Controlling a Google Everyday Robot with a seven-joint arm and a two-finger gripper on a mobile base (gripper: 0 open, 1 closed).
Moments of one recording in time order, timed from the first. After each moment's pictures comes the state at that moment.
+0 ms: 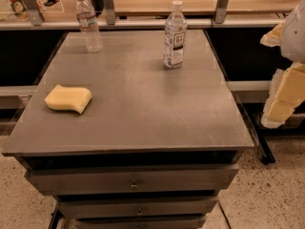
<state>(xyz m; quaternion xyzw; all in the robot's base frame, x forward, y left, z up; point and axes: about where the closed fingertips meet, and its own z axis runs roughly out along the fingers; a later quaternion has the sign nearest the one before) 0.438 -0.217 0.976 -0.60 0.78 -0.03 0.16</state>
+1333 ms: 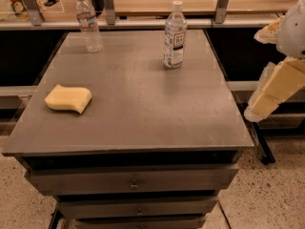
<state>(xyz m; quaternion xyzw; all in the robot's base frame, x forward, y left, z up) 0.443 -0.191 0.985 -0.57 0.79 0.02 0.23</state>
